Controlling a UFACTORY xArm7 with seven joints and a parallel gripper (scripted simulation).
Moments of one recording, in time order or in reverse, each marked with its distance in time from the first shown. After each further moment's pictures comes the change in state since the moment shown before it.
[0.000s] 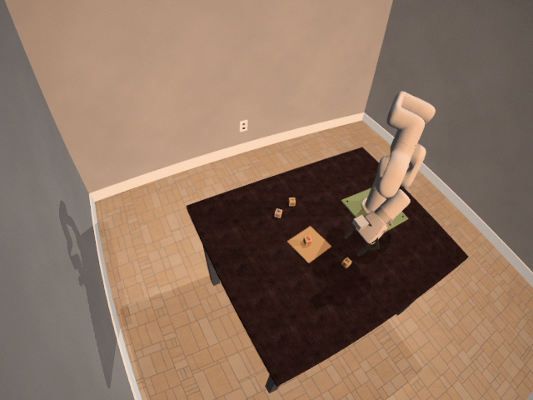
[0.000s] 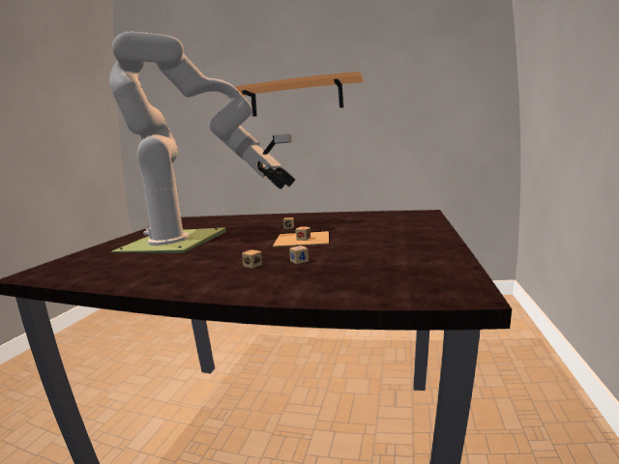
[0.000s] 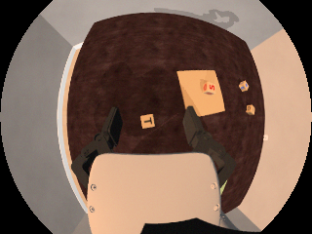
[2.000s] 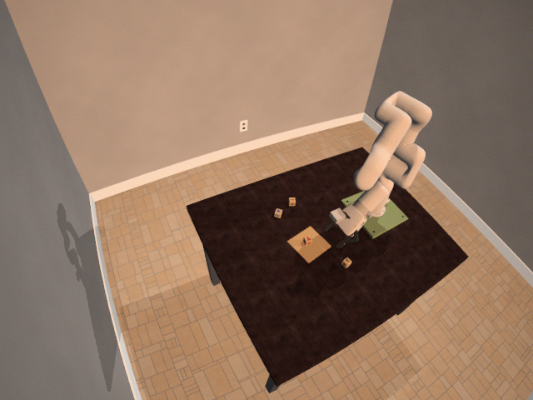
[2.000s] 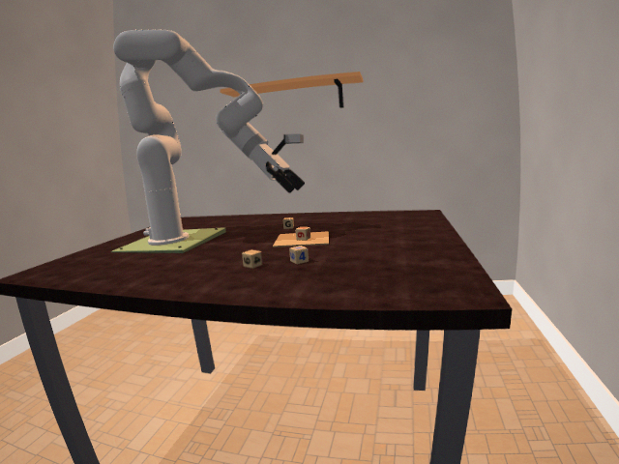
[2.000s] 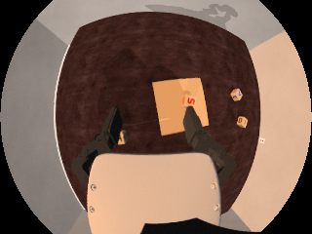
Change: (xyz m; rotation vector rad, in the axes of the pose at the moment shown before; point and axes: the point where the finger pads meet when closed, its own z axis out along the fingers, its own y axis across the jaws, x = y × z) arm 0.028 0.072 0.039 0.002 -0.048 -0.014
